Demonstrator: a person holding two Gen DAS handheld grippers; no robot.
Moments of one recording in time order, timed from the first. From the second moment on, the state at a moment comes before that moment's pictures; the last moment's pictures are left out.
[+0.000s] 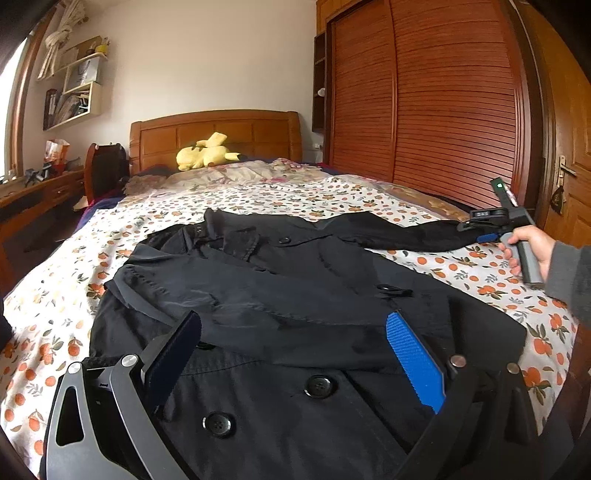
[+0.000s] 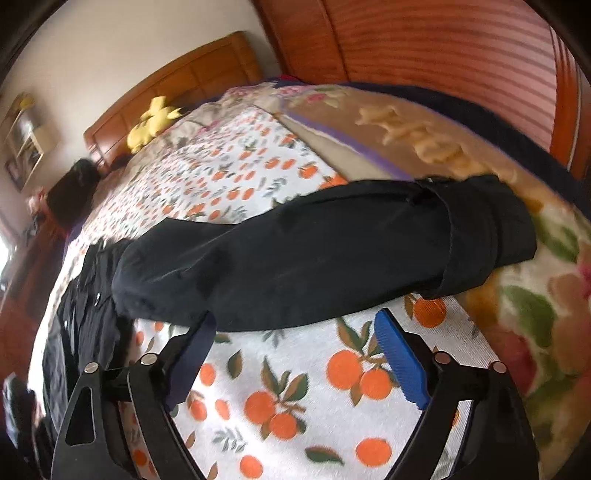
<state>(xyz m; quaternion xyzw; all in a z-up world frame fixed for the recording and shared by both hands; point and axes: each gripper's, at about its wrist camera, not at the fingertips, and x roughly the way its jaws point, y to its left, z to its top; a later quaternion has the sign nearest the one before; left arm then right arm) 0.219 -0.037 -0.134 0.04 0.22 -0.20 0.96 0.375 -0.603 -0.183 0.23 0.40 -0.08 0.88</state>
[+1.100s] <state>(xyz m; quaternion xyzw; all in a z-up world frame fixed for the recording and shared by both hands) 0.207 -0.026 -0.134 0.04 0.22 -0.20 0.95 0.393 -0.458 -0.049 0.09 0.27 0.05 0.96</state>
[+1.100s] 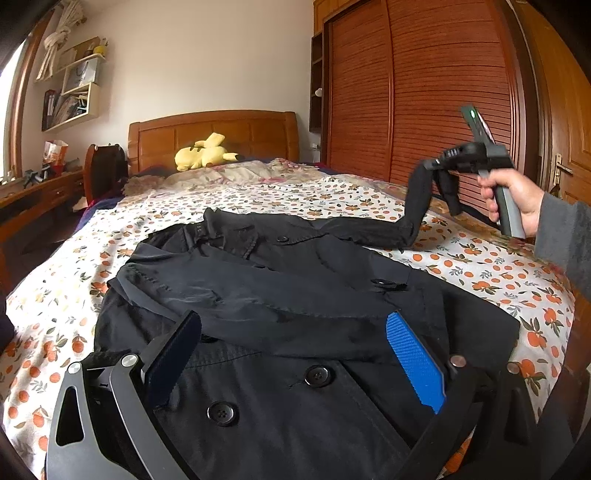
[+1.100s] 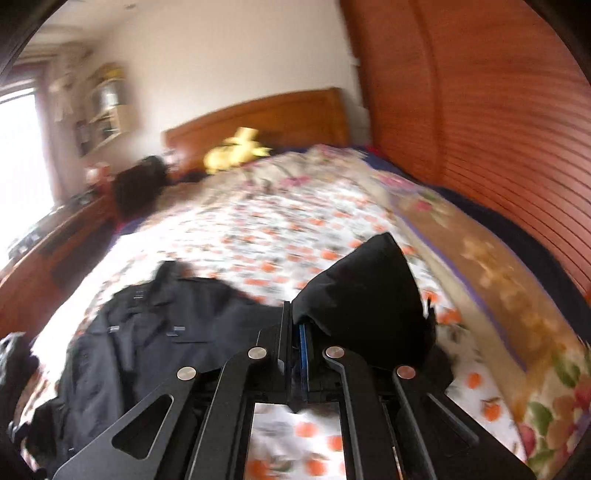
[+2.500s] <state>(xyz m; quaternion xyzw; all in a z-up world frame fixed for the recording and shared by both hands) 0.189 -0.017 -0.120 0.08 0.24 -0.14 0.96 0.243 -0.294 -0.119 0.03 0.35 0.25 0.90</state>
